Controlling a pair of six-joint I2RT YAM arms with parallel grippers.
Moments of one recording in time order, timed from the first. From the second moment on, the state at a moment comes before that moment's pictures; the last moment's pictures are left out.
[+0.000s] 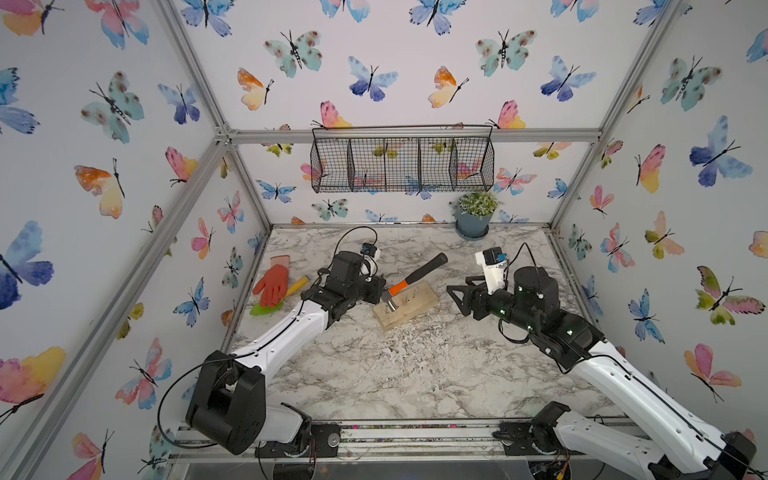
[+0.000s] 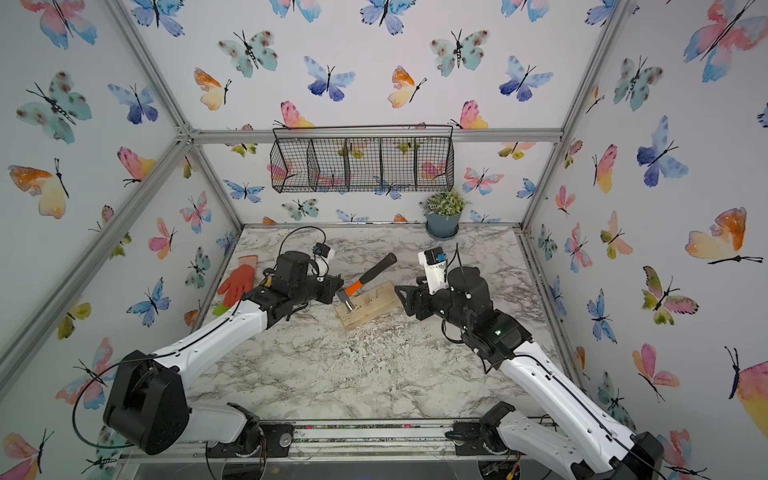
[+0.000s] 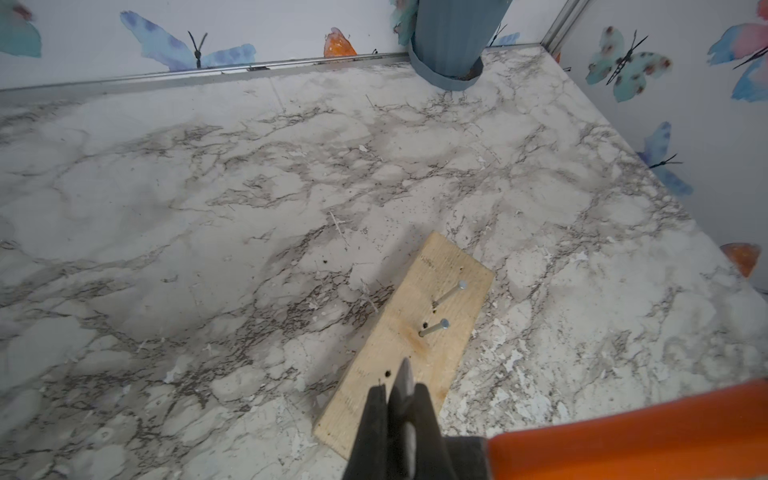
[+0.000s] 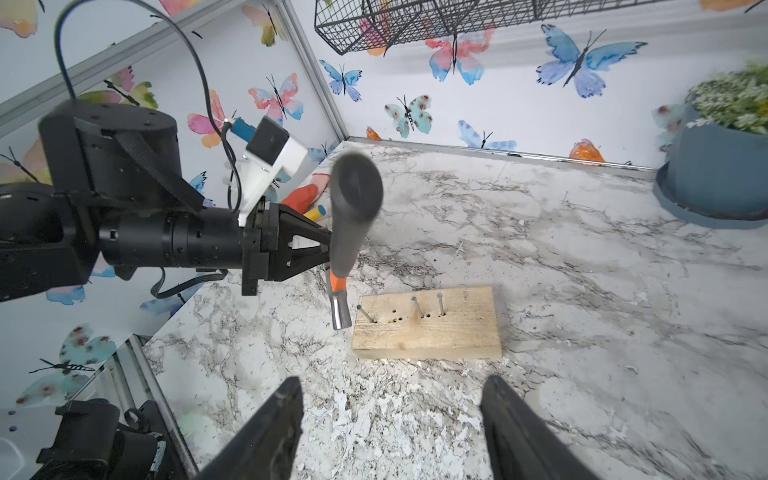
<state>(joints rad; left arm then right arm) -0.49 1.38 0.99 -0.21 0.22 -0.24 0.65 0.97 0.88 -0.26 -0.17 0.28</state>
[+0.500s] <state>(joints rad) -0.56 1.39 1.02 -0.13 0.39 -0.58 0.68 1.08 0.70 0.24 -0.25 0.32</state>
